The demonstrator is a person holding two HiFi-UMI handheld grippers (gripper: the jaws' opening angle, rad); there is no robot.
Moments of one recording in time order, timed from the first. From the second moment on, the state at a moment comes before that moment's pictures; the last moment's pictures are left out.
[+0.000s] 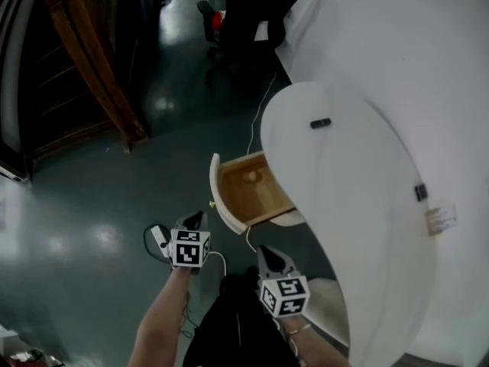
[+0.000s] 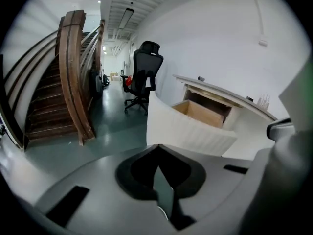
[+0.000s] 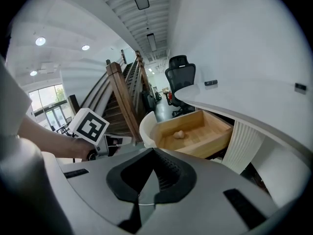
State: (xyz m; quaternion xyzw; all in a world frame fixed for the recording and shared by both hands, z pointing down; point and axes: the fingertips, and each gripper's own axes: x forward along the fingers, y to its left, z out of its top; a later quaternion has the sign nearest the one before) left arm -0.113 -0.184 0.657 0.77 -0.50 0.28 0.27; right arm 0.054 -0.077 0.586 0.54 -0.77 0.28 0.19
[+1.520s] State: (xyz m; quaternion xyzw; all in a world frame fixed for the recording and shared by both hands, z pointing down) left arm -0.121 -0.096 0.461 0.82 -0.52 0.14 0.18; right arm 0.070 -0.071 0.483 0.56 -0.79 0.23 0.10
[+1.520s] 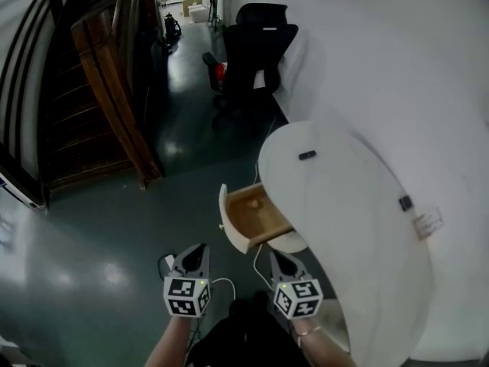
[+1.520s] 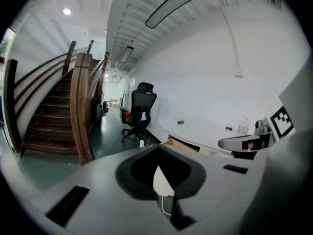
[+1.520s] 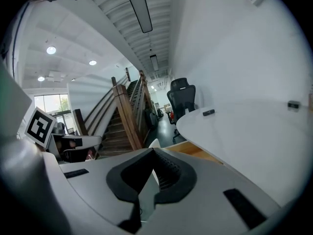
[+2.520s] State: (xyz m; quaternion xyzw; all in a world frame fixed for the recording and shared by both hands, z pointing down) left arm -0.119 -0.091 0.456 0.83 -0.52 0.12 0.17; right arm 0.064 -0.063 0.466 0.57 -0.79 0.20 0.08
